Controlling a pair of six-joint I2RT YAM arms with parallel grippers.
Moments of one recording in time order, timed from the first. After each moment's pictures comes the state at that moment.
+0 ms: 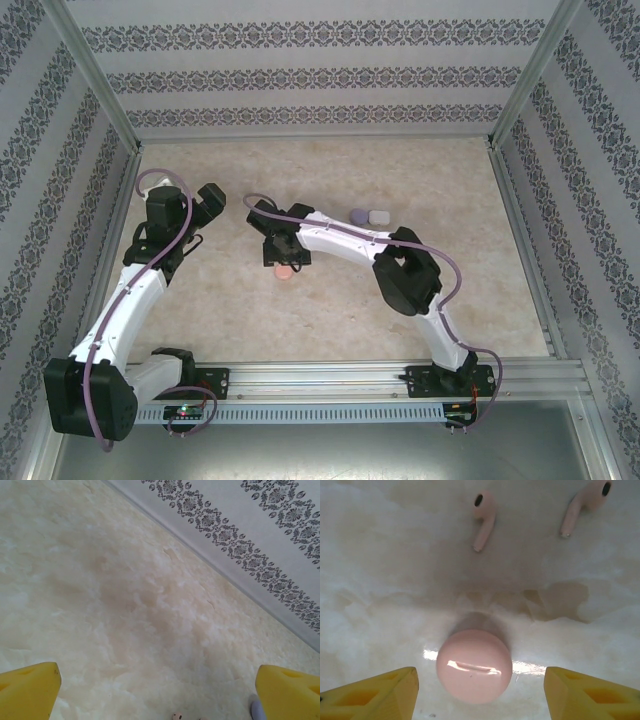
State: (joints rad) left arm -0.05 1.08 0.82 -0.26 -0.01 -0.71; right arm 0.93 2.20 1.82 -0.95 0.08 0.86
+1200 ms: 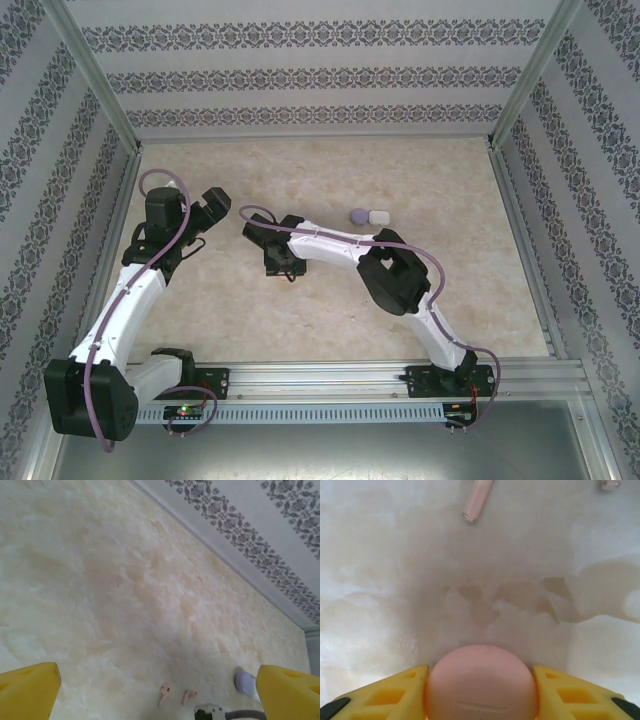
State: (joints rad) left arm -0.04 1.08 0.82 -0.29 0.13 -0.72; right arm 0.96 2.26 1.79 -0.90 0.09 0.94
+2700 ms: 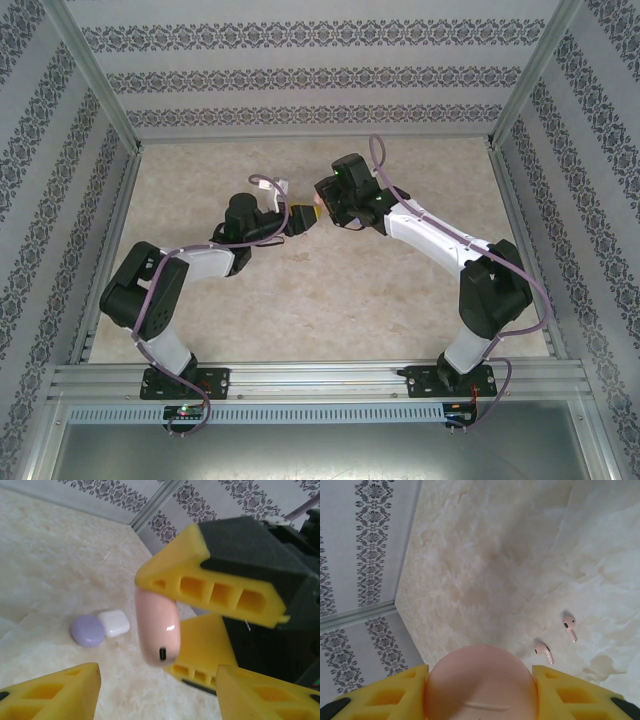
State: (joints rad) left arm -0.42 1.69 0.78 0.78 0.58 -0.67; right arm 0.61 1.70 1.35 -0.38 -0.03 1.53
